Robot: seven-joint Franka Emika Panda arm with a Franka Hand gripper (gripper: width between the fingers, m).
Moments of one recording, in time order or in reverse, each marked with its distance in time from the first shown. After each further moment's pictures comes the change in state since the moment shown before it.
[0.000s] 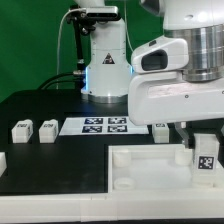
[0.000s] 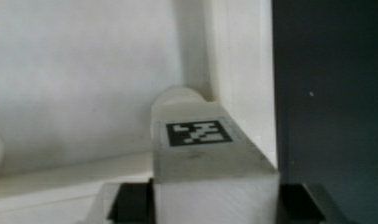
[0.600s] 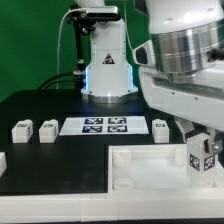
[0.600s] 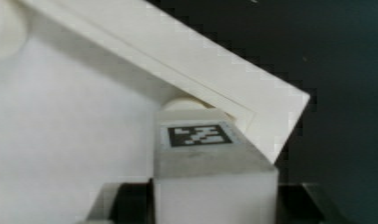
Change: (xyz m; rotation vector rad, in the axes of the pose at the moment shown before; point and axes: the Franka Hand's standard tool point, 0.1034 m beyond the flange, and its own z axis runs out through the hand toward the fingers) arm 0.007 0.008 -0.001 0.088 -0.048 0.977
